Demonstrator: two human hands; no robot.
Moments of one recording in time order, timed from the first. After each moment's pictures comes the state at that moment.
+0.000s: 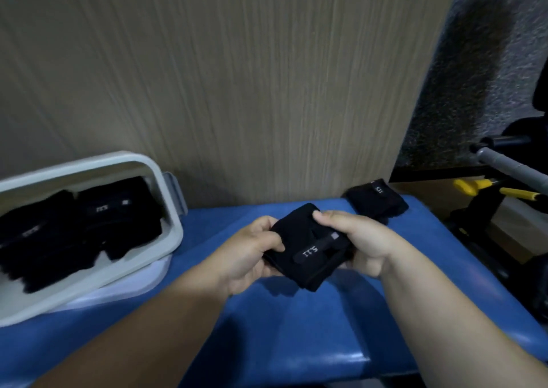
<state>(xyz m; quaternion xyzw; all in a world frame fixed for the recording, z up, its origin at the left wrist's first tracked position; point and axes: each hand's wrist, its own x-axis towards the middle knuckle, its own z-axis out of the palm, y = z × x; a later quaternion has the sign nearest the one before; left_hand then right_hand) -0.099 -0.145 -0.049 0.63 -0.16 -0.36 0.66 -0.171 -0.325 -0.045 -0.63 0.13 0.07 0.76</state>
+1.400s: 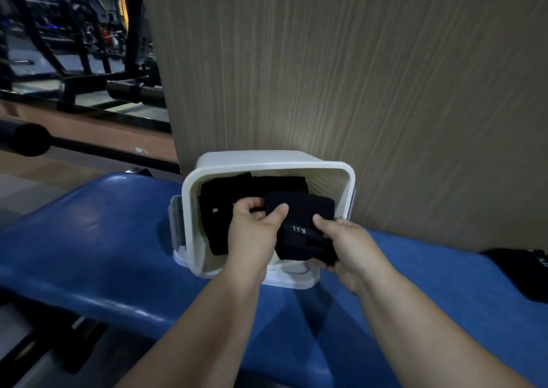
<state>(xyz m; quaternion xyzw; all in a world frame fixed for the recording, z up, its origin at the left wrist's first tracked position) -0.026 0.089 -0.038 0.63 0.06 0.05 0.77 -0.057 -0.044 -0.026 -0.65 0.13 0.00 0.75</state>
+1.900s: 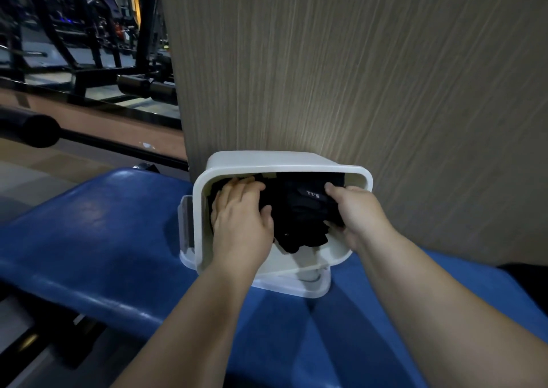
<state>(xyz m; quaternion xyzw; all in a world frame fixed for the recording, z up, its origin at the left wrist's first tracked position) -0.004 0.125 -0.044 0.90 -0.05 0.27 0.35 0.002 -0.041 0.000 -0.67 0.15 -0.08 0.72</state>
